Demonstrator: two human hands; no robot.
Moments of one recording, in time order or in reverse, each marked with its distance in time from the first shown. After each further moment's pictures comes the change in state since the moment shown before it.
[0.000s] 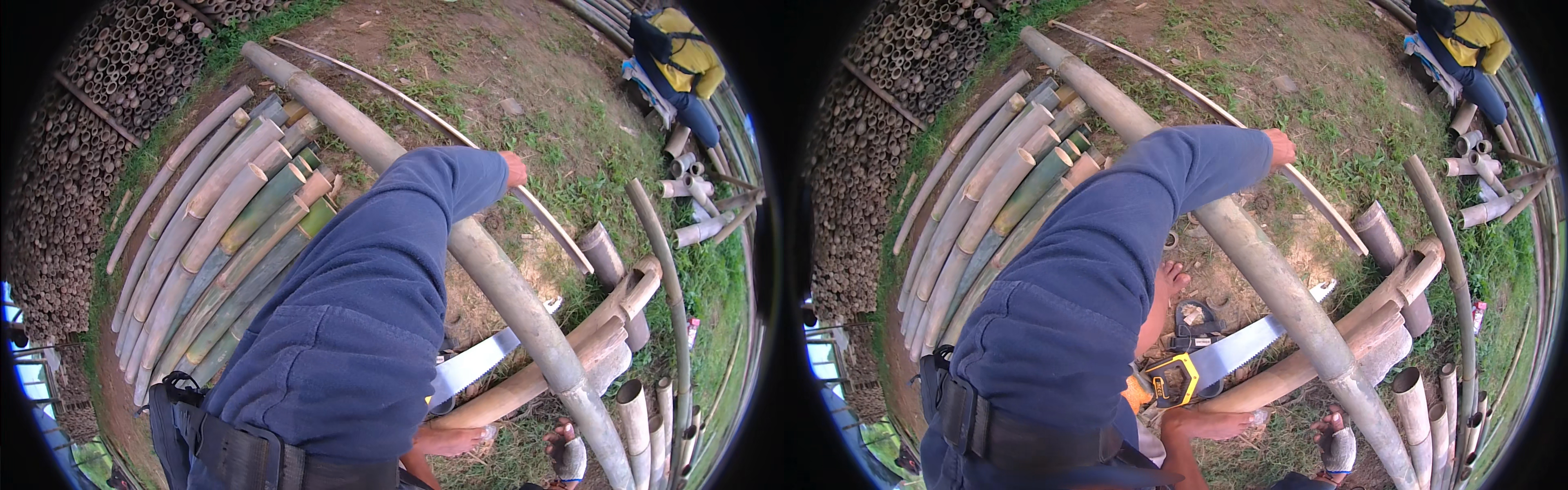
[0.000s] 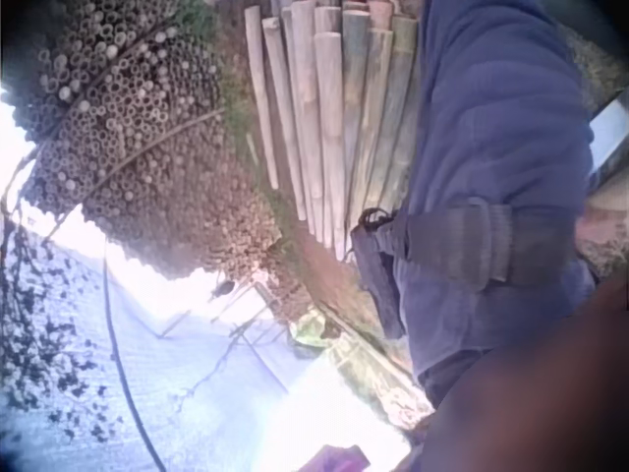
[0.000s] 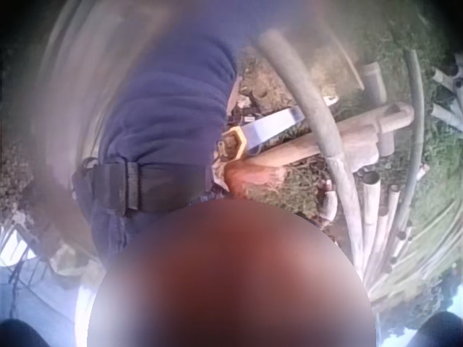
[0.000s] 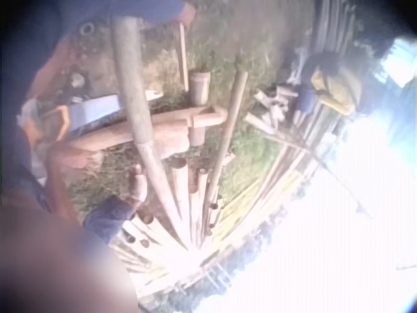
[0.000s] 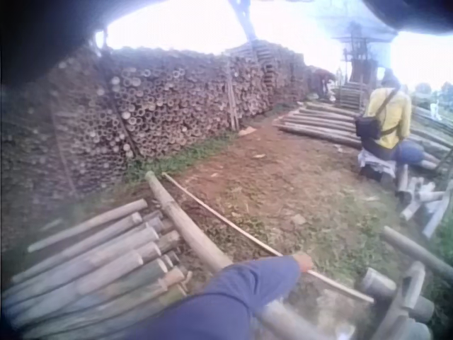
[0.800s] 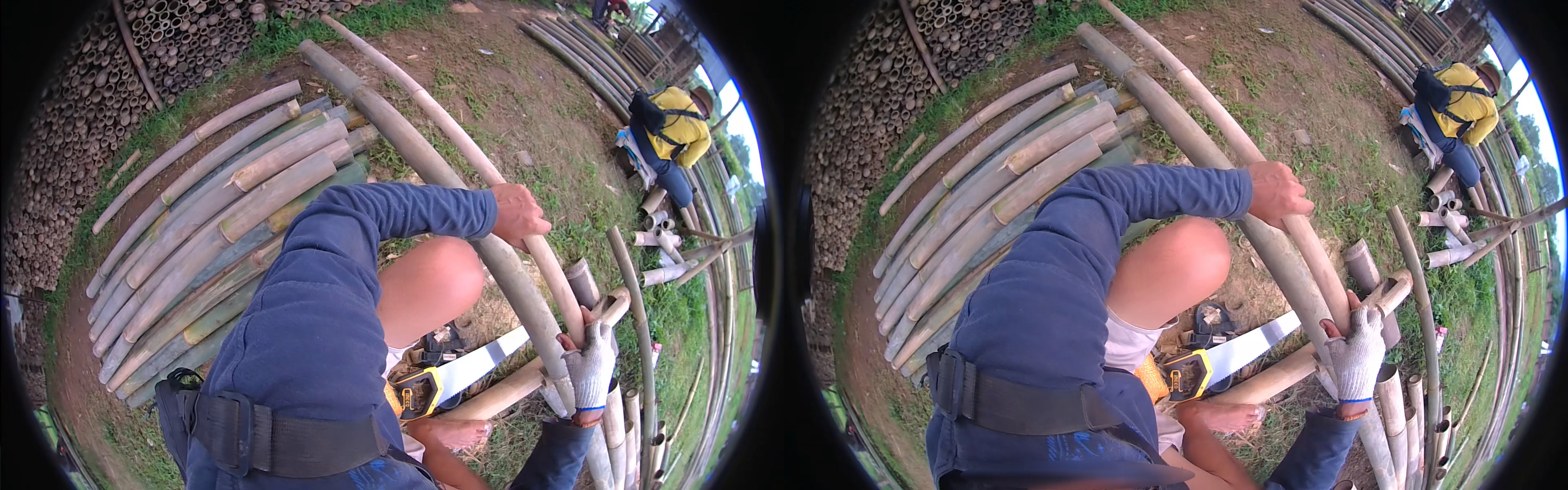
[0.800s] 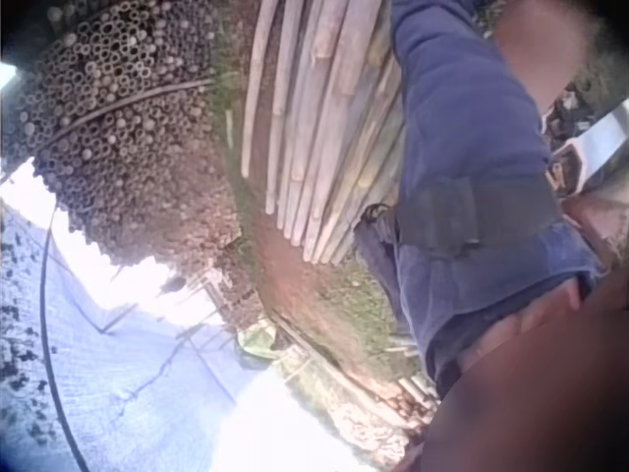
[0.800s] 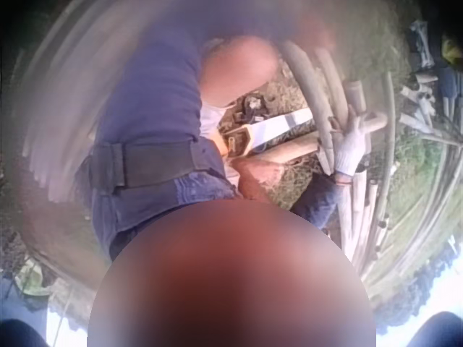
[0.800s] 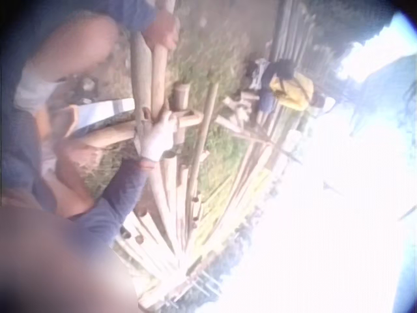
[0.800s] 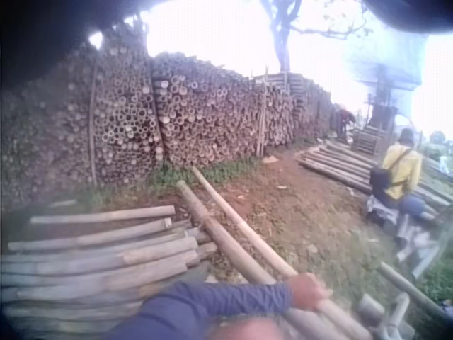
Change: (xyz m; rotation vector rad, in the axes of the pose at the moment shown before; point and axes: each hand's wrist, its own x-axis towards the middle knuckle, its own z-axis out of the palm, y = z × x) left_hand -0.260 0.108 -0.192 -0.064 0.657 0.042; right_hand -0.101 -0.154 0.280 -1.360 0.308 -1.339
